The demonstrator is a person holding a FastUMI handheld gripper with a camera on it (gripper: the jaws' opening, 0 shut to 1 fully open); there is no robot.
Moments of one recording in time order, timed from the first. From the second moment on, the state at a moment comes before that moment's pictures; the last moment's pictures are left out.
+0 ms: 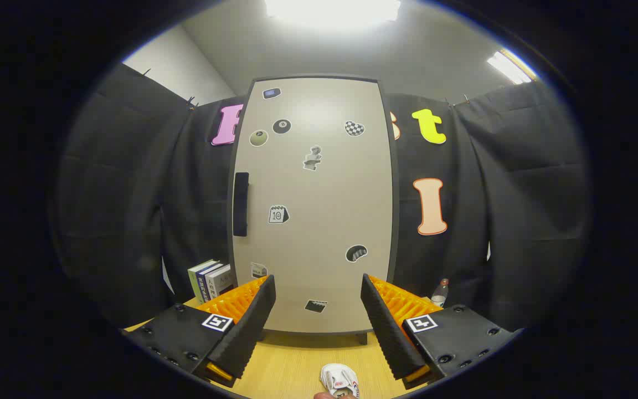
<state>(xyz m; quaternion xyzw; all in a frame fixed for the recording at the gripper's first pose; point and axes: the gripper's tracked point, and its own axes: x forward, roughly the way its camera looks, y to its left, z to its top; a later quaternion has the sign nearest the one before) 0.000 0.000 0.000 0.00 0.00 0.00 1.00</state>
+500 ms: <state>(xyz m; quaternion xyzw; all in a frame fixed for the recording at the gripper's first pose) -0.003 0.012 0.007 0.00 -0.01 0.01 1.00</state>
